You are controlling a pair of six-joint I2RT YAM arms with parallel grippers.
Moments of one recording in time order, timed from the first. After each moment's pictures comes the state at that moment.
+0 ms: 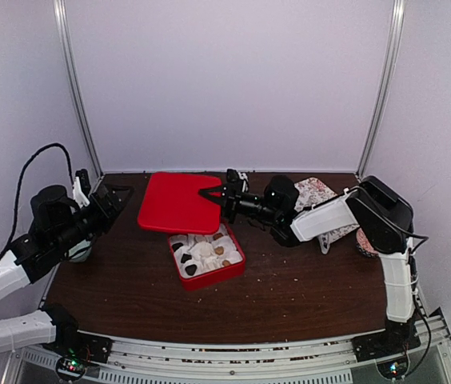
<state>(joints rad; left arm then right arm) -0.53 0.73 0.57 0.01 -0.03 -0.93 0.77 2.13 1.25 1.16 -0.62 1.69</state>
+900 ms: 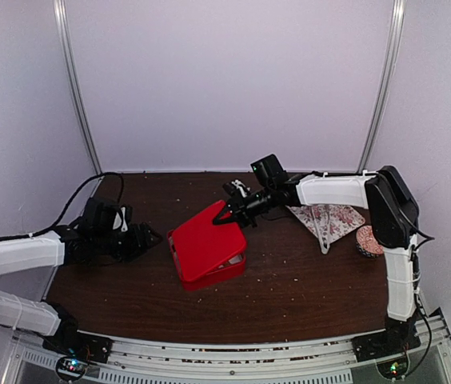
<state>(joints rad) -0.52 1.16 0.56 -0.09 0.19 -0.86 0.67 2.11 1.59 -0.19 -0.93 0.83</state>
